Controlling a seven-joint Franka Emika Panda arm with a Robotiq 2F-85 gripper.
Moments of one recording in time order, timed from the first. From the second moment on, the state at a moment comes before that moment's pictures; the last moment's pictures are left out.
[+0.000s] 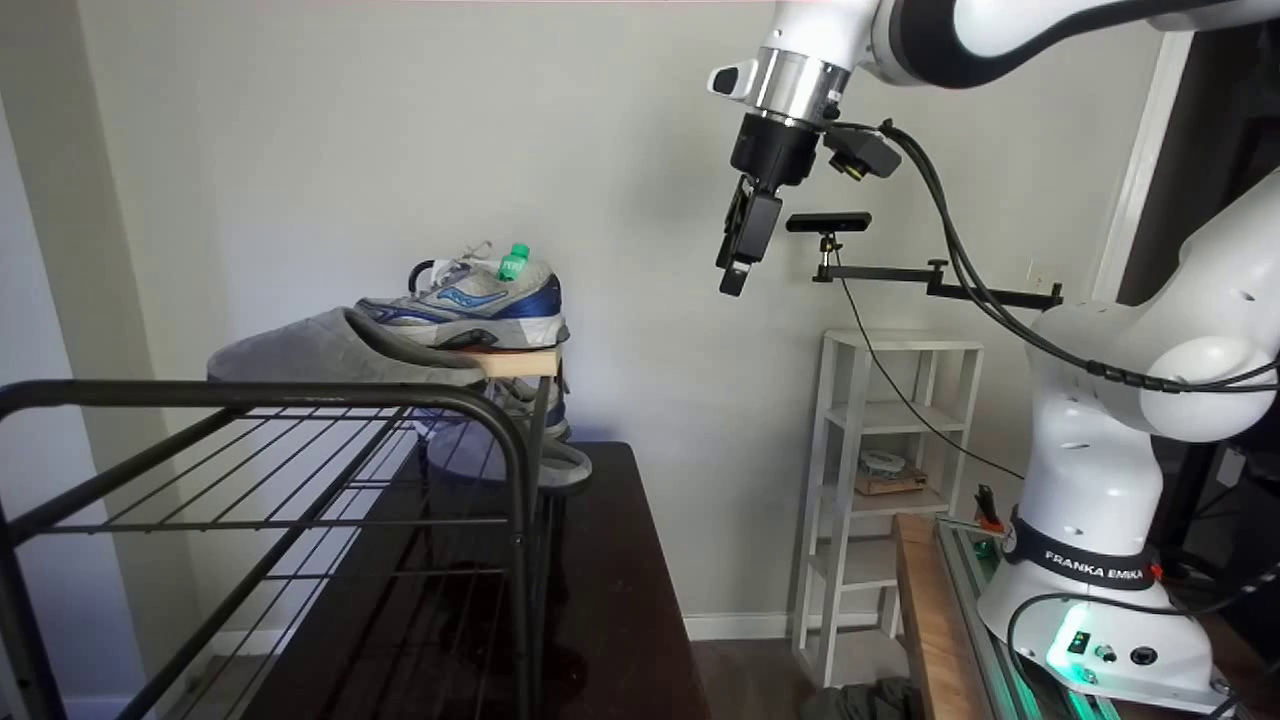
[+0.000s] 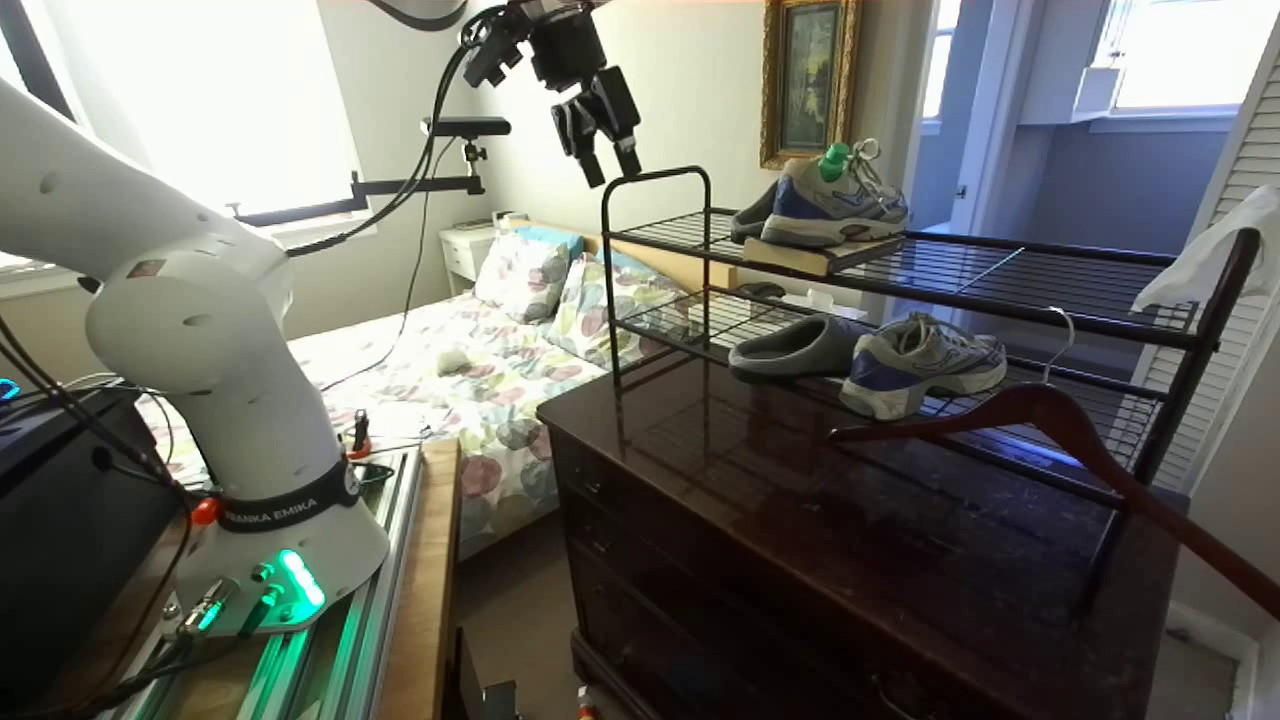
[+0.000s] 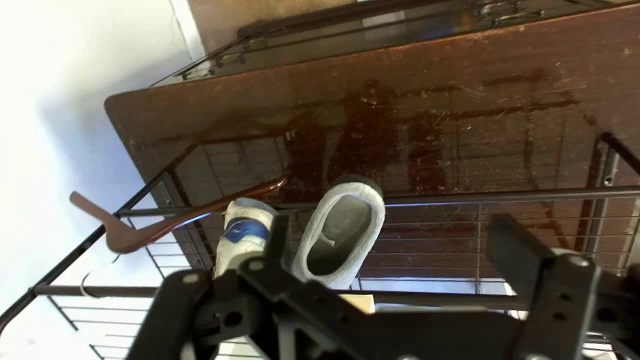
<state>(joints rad) 0.13 -0.68 0.16 -2.46 -0.14 2.05 0.02</state>
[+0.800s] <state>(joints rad) 0.05 -0.73 0.02 -2.67 -0.20 2.46 -0.04</state>
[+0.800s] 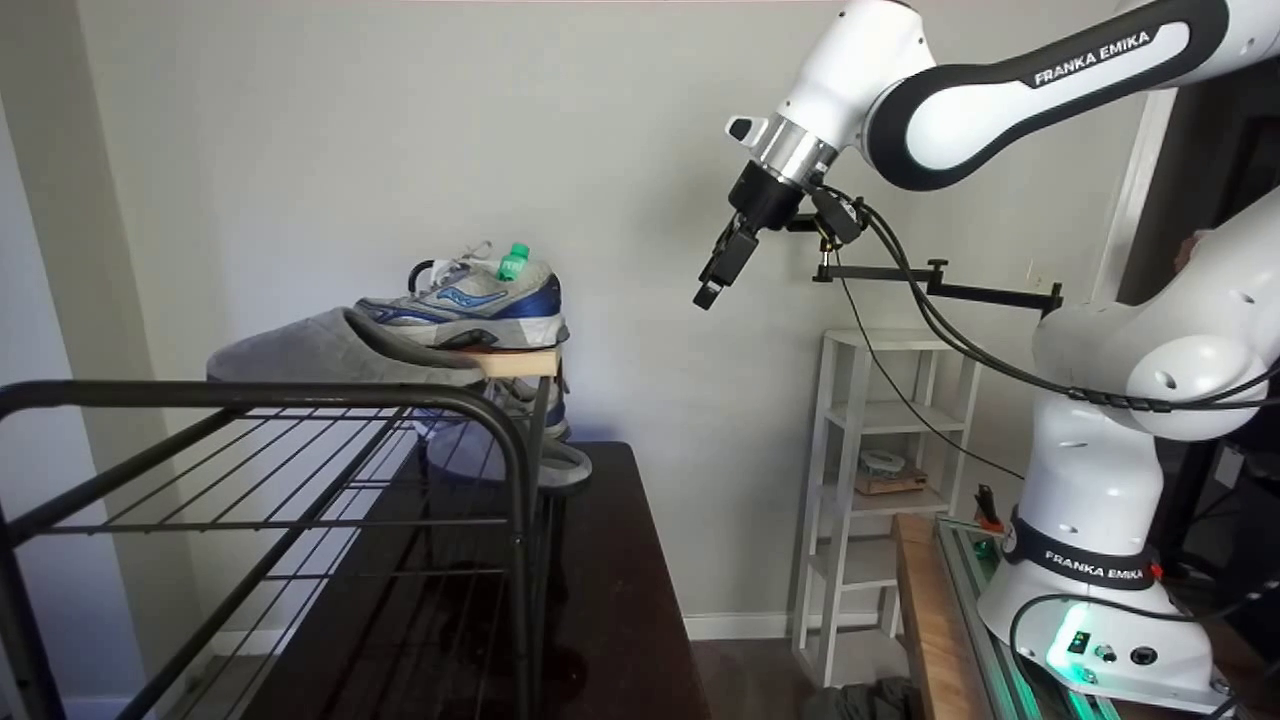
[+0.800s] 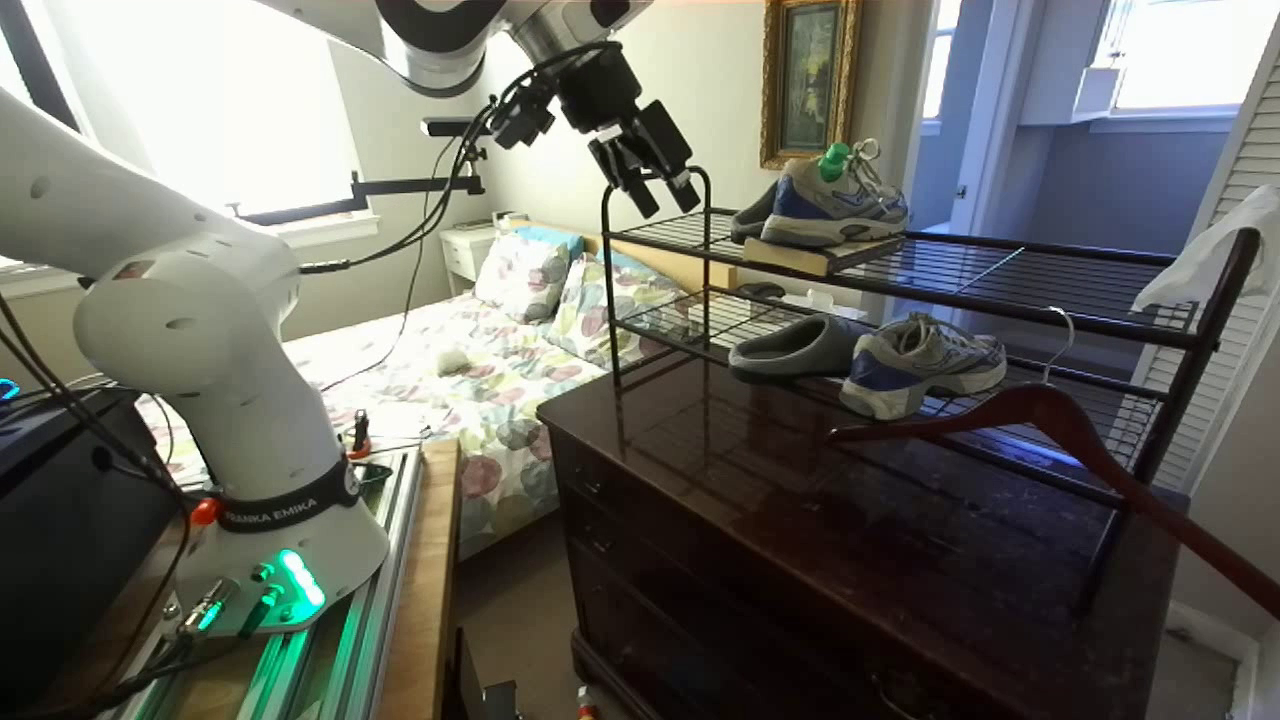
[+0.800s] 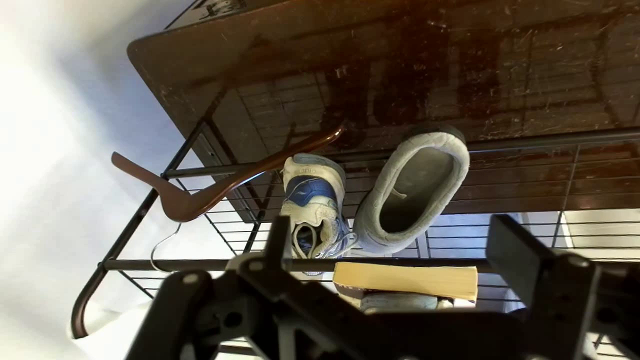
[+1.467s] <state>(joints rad) -0.04 -0.54 0.05 -2.77 -0.20 2.81 -0.01</state>
